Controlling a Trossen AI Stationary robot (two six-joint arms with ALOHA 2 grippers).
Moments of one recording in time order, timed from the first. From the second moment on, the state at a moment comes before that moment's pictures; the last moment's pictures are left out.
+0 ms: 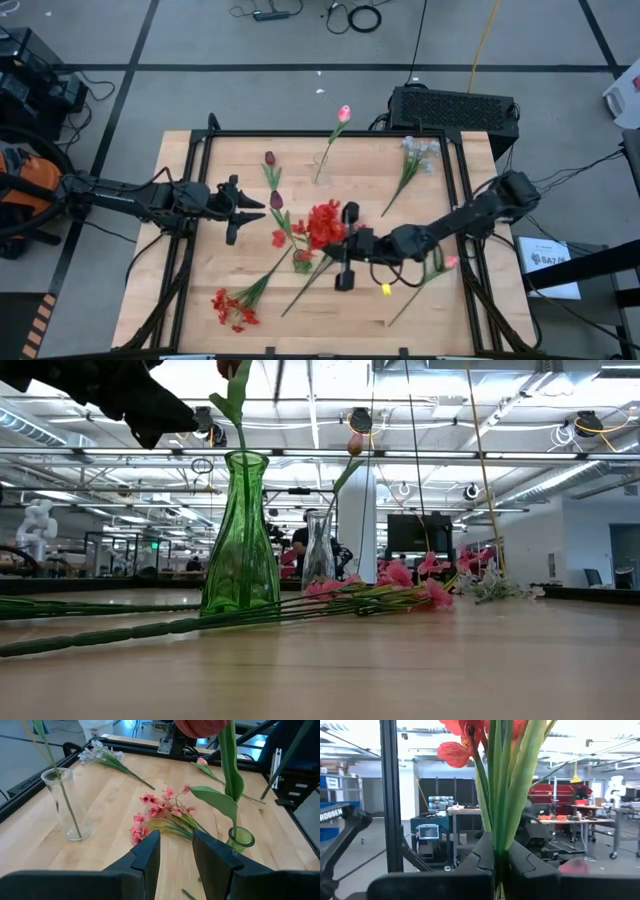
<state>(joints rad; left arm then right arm) -0.12 0.66 0.49 -0.17 -0.15 -0.18 0.40 1.66 1.06 0.94 0.47 -0.11</state>
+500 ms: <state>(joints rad) -0.12 0.66 0.49 -0.17 -0.16 -0.18 0.33 1.79 1.06 0.97 0.38 -0.06</state>
